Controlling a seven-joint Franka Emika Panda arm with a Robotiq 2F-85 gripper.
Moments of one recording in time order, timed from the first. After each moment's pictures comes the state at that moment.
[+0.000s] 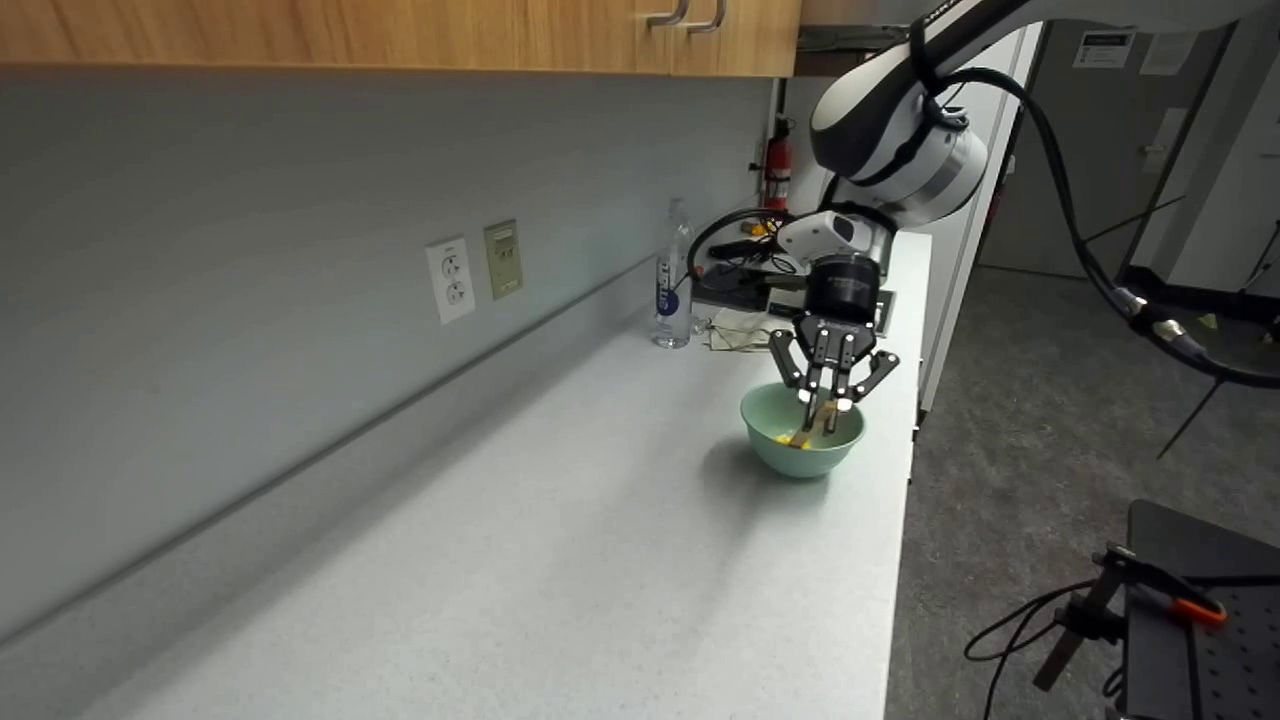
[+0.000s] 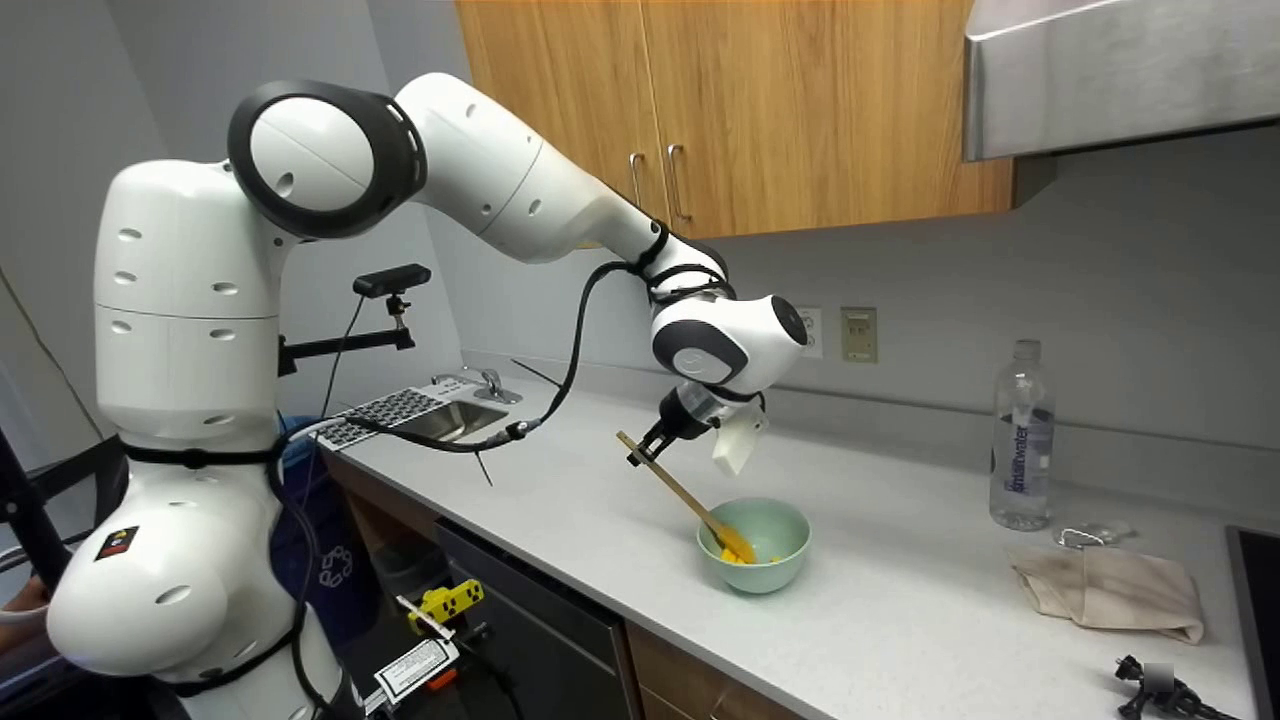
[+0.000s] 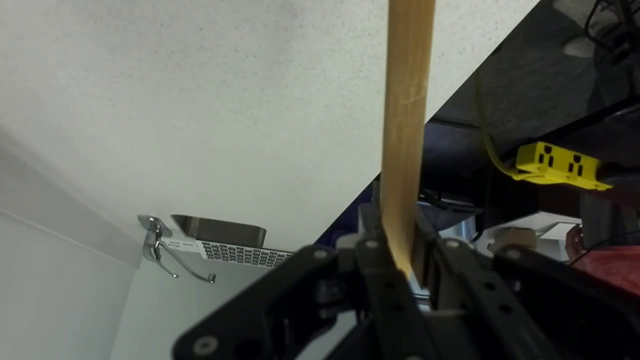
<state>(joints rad) -0.19 0.34 0.04 -2.03 0.74 1.80 -2.58</state>
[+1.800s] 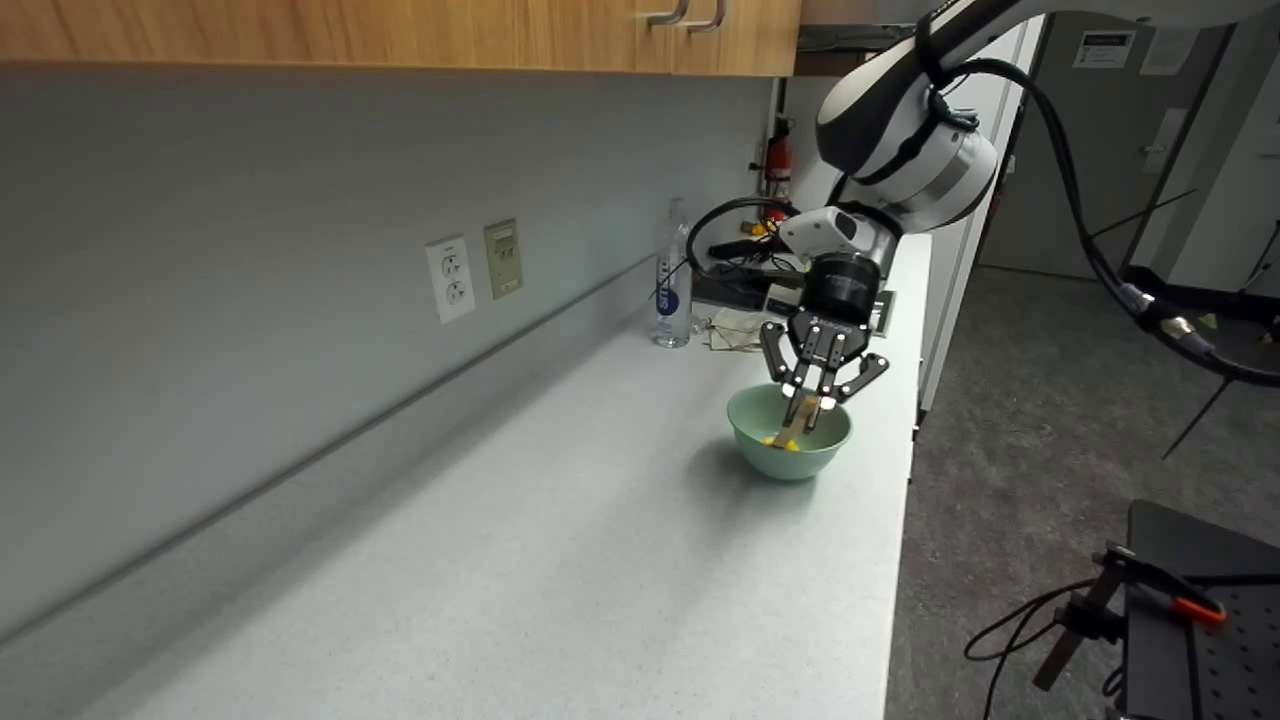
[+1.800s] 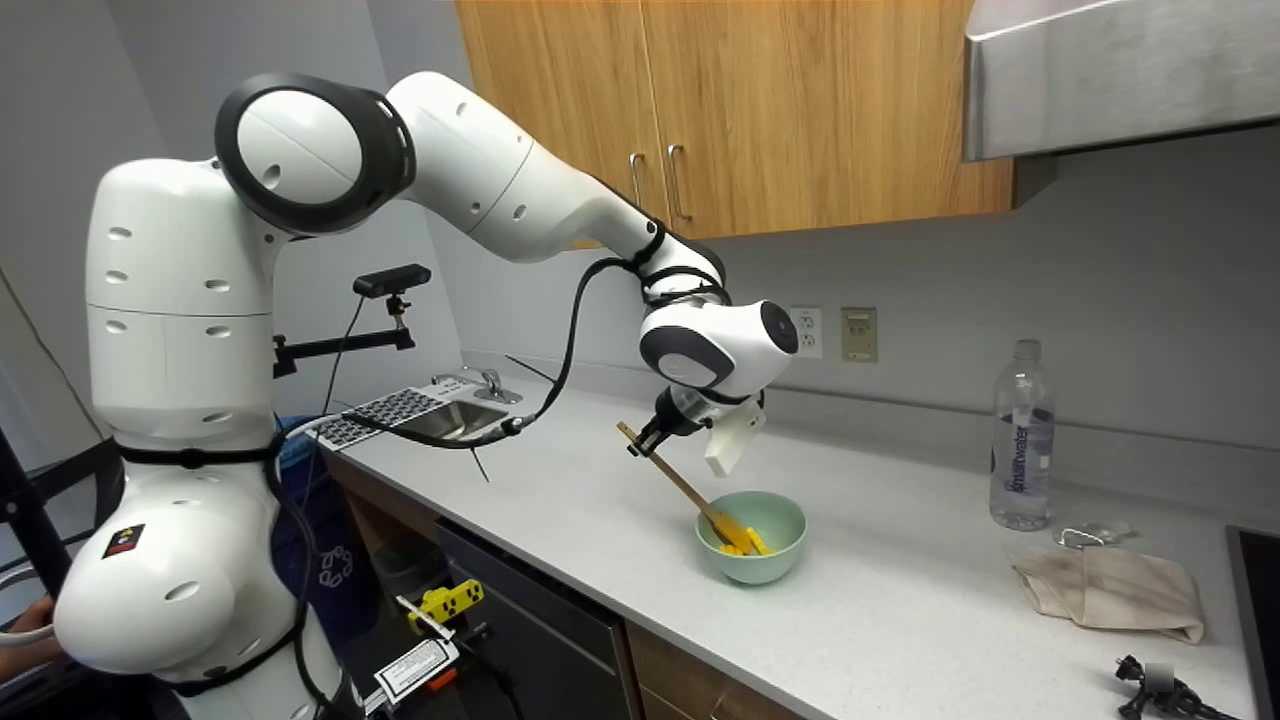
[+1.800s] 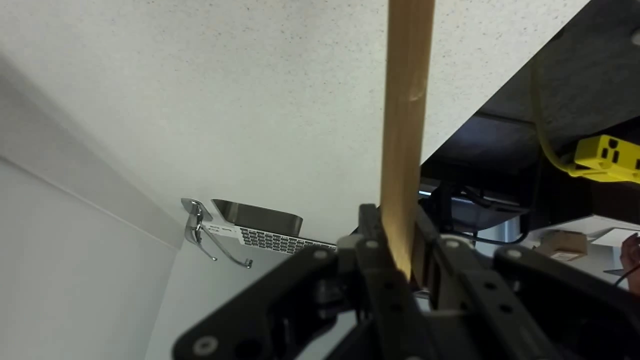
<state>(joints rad) -0.15 0.32 0.01 -2.07 0.86 1.85 -2.63</state>
